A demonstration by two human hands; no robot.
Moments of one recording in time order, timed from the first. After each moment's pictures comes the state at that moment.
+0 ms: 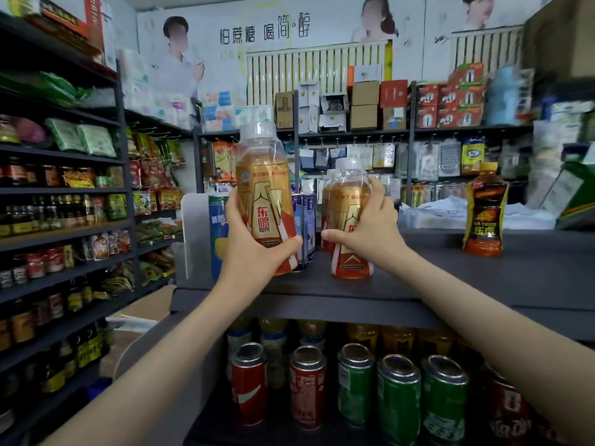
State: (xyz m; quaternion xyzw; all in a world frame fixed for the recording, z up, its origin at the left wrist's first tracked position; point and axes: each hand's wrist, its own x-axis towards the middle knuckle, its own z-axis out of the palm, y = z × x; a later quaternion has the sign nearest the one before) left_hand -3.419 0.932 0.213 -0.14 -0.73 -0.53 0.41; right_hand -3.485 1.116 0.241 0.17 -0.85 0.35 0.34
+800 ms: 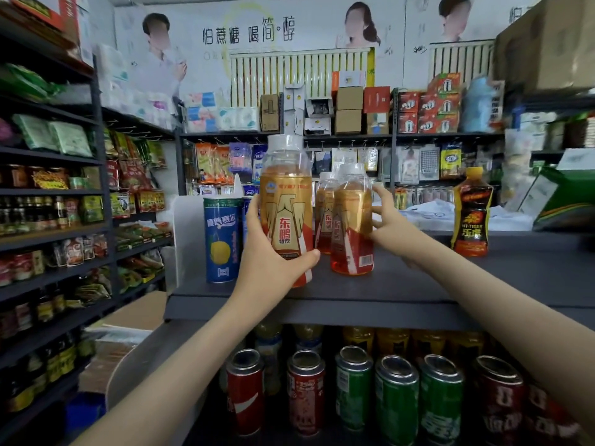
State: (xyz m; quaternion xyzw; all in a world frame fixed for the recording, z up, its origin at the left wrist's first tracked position) left_hand -3.423 0.942 0.206 -0.18 -0.75 -0.53 0.36; right_hand -3.488 1.146 0.252 0.19 -0.82 0.51 0.17
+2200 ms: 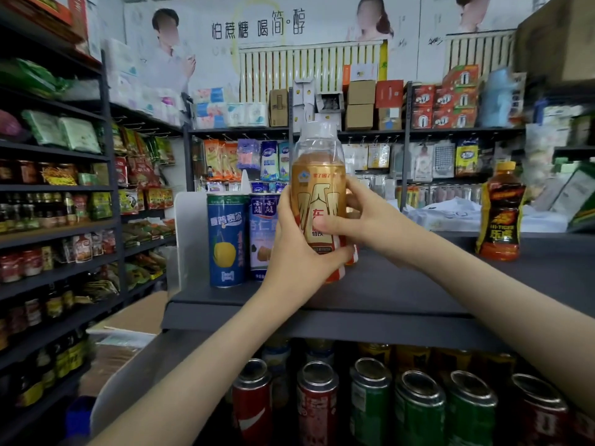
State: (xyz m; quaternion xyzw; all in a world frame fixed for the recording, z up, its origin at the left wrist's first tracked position) left_hand -3.458 0.957 0.211 -0.21 -0.75 -0.52 0.35; right_hand -3.469 1.093 0.265 0.38 -0.75 0.53 0.13
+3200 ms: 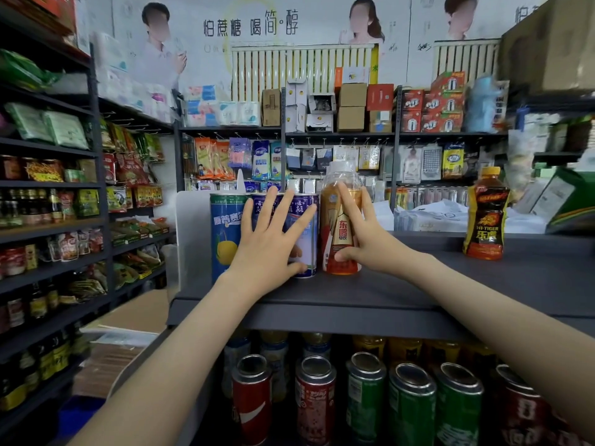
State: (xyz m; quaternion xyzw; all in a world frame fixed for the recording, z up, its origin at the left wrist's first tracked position) left_hand -3.487 0.906 0.217 -0.14 -0.89 0.11 0.41; right_hand -3.517 1.110 0.236 0.32 -0.87 0.30 0.22
